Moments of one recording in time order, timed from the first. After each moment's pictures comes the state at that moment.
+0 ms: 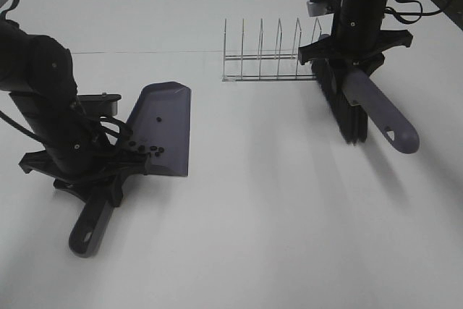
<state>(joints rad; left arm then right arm) -0.39 2.04 -1.07 -0.17 0.69 -0.17 0.23 2.34 -1.97 -0.12 1.23 0.15</state>
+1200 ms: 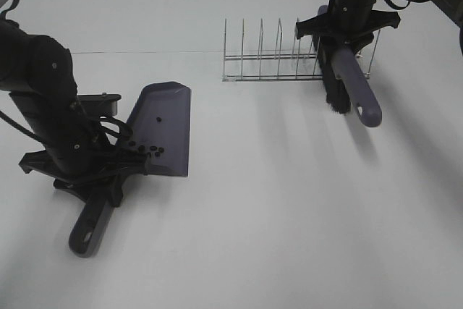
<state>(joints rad) -0.39 2.04 -1.07 -0.17 0.69 -0.17 0.19 2.54 -2.33 -0.14 1.17 0.17</state>
